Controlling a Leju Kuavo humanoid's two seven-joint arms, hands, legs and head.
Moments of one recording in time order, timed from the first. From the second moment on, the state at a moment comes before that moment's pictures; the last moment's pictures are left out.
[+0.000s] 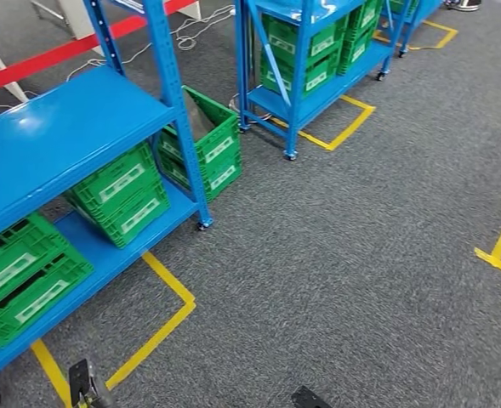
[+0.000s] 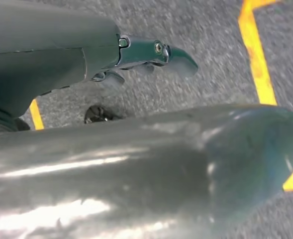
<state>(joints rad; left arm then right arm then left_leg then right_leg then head) -0.20 -0.12 -0.06 -0.26 0.67 0.50 -0.24 -0.16 0.07 0.61 -0.20 0.25 -0.11 0.12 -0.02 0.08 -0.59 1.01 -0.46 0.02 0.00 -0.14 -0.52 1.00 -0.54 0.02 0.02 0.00</state>
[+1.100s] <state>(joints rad) -0.23 -0.07 -0.05 -0.26 0.69 0.52 -0.16 -0.20 0.07 0.64 -0.20 0.31 -0.05 0.10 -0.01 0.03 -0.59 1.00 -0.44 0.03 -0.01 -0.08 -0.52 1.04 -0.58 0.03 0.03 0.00</state>
